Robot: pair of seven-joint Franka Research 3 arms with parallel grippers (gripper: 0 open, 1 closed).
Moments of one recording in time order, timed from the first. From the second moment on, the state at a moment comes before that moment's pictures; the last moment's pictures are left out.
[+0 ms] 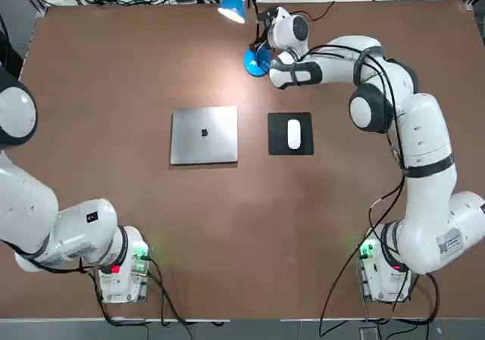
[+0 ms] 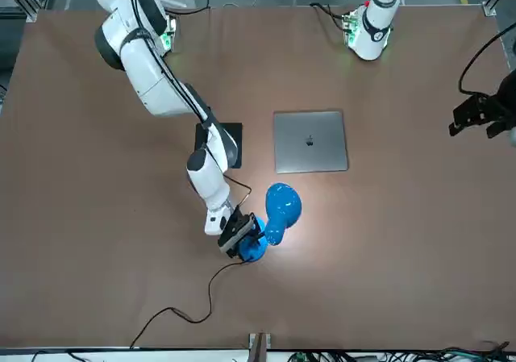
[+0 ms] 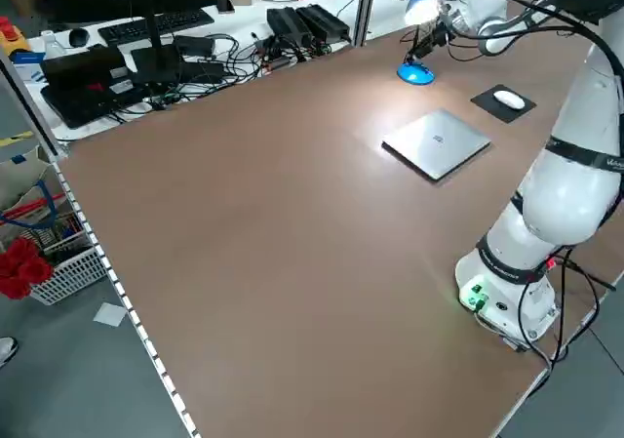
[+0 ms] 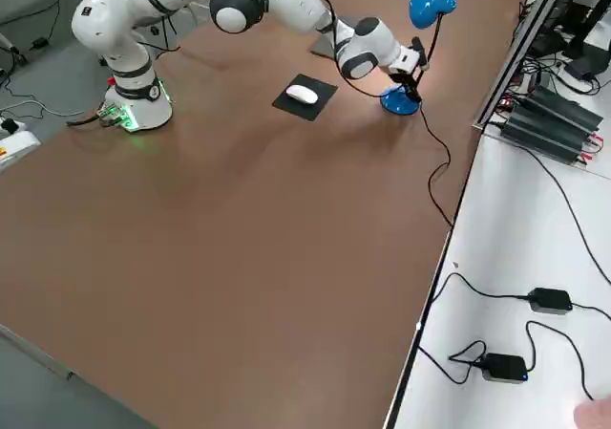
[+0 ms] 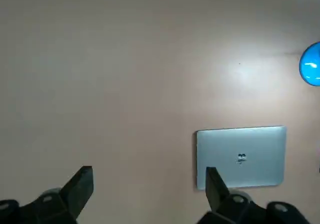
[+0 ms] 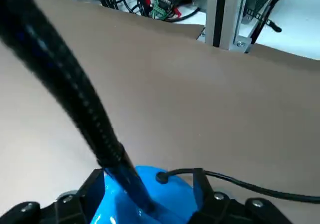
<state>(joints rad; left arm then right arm) 0.22 0.14 -0.26 -1.34 -0.01 1.50 -0.02 0.40 1.09 0.22 -1.25 -0.18 3.07 0.08</state>
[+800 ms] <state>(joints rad) 0.05 0.12 -0.06 -1.35 -0.01 1.51 -0.03 0.35 0.79 0.20 -1.65 -0.18 3.09 0.09</state>
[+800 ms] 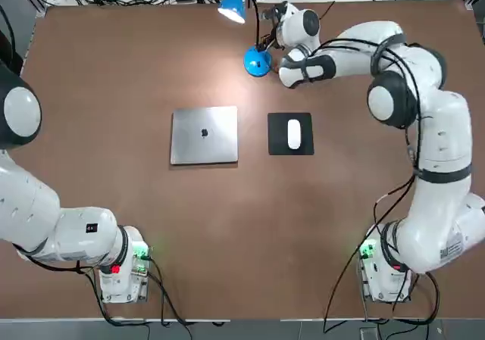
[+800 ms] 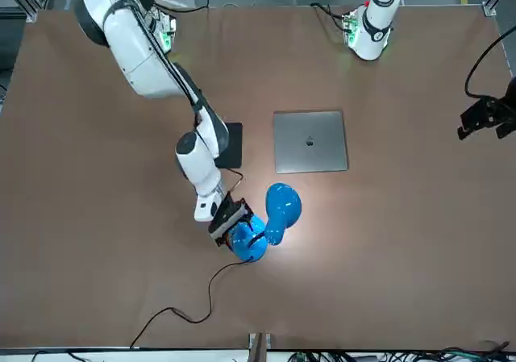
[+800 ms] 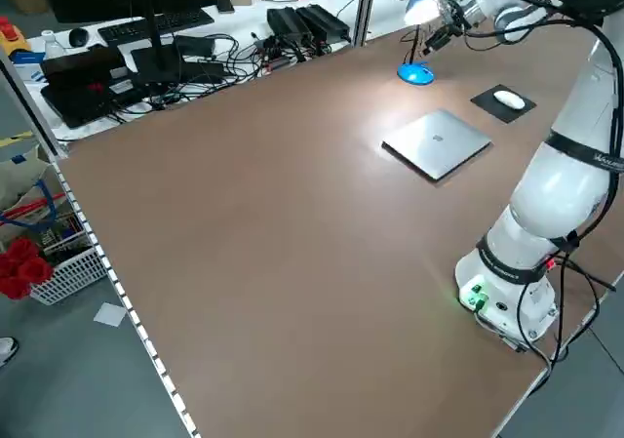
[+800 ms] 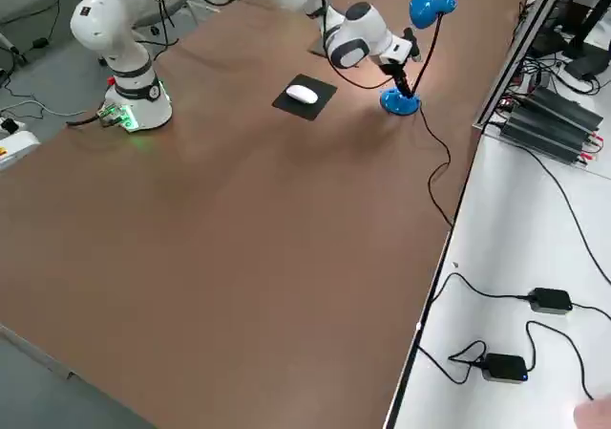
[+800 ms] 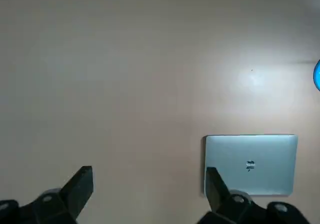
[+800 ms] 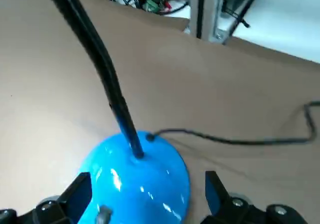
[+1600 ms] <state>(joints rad) 0.06 0.11 -0.05 -1.35 -0.01 1.51 -0.04 0.23 -0.06 0.13 -2.04 0.01 2.23 0.13</state>
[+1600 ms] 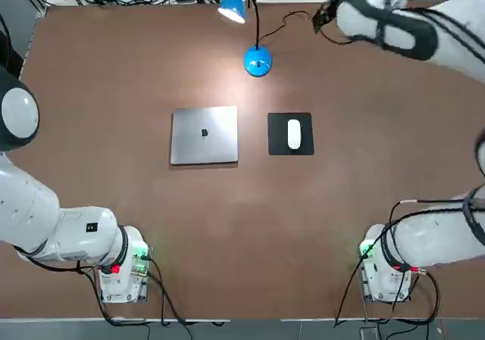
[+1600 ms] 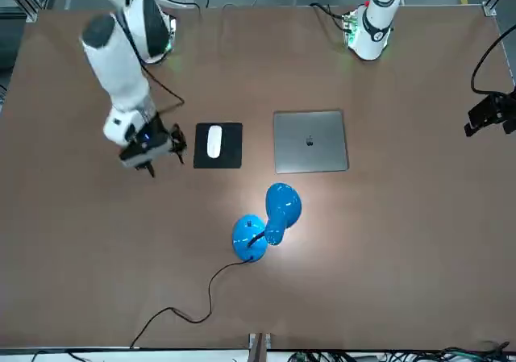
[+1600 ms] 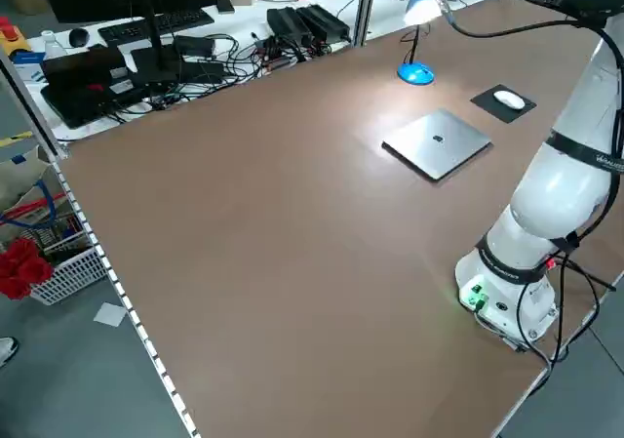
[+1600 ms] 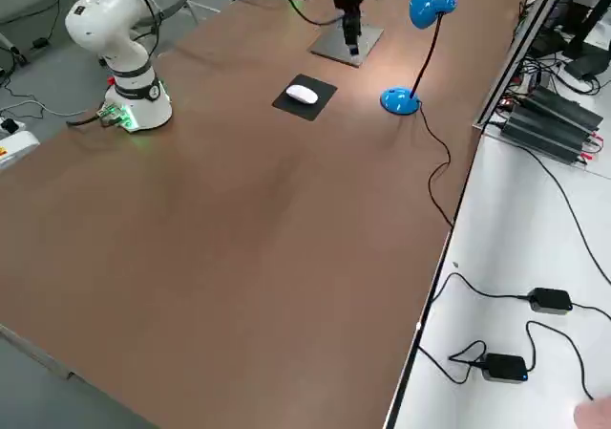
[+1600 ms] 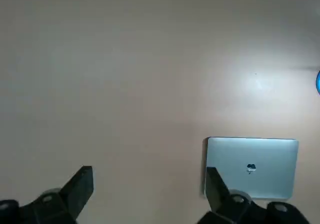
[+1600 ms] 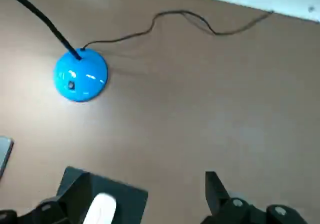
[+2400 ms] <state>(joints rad) 0.06 0.11 -0.05 -1.35 -0.01 1.51 -0.04 0.07 -0.22 -0.09 -1.81 0.05 1.62 0.13</state>
